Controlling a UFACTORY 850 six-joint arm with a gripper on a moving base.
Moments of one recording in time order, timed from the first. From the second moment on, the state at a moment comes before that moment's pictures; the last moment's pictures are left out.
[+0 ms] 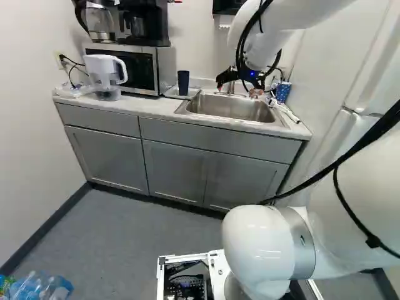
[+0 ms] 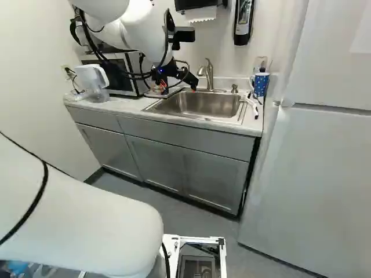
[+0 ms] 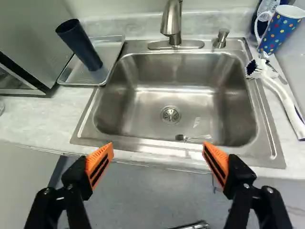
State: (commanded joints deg) arm -7.7 16.8 -50.4 3.4 -20.1 3.5
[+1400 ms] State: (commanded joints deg) arm -7.7 16.8 -50.4 3.4 -20.1 3.5
